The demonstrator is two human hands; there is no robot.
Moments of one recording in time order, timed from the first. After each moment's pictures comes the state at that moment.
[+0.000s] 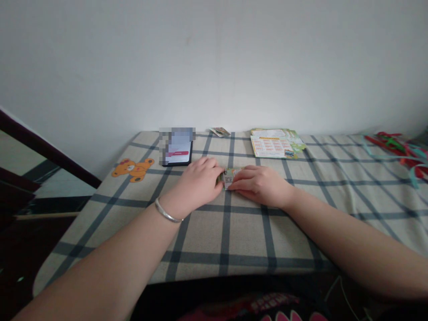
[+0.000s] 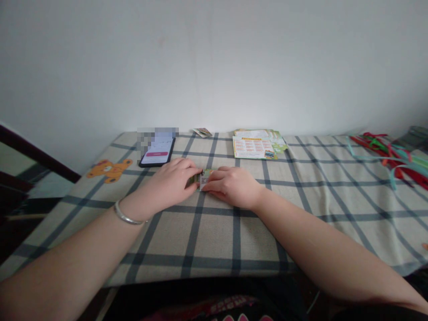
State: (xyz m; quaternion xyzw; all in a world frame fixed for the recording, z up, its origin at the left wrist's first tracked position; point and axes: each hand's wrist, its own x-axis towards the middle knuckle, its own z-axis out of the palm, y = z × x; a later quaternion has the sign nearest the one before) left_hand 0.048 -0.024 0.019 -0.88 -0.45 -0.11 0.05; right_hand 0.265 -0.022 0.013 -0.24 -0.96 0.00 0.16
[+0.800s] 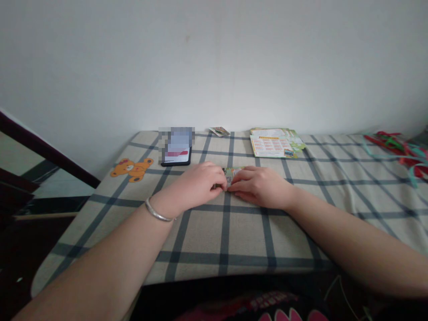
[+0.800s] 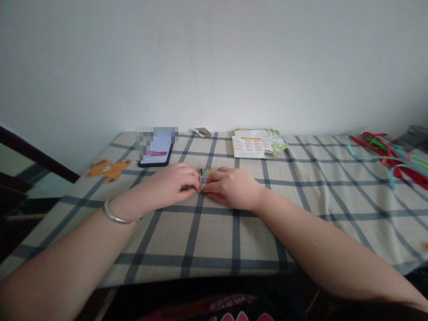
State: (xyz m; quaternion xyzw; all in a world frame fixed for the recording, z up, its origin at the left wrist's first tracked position) left_hand 0.037 -0.012 0.018 -0.95 -0.29 -0.14 -0.05; right_hand 0.265 -0.026 0.015 -0.24 -0.96 0.00 0.13
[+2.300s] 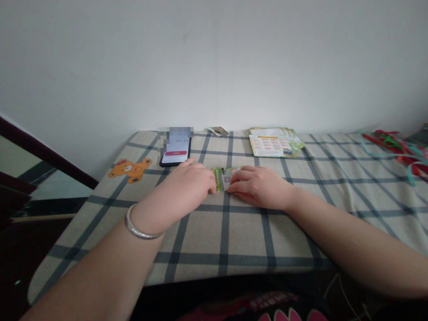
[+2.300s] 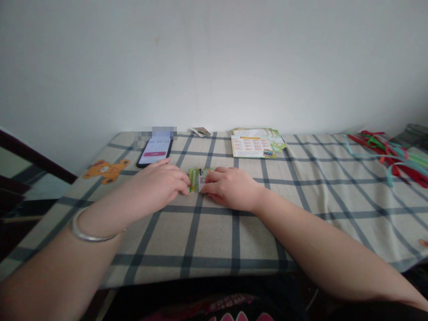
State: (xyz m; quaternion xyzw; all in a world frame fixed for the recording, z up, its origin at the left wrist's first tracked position) left_hand 0.028 -0.030 0.040 -0.93 -0.36 -0.05 0.01; right_hand 0.261 -0.028 0.020 -0.24 -0.96 -0.03 0.11
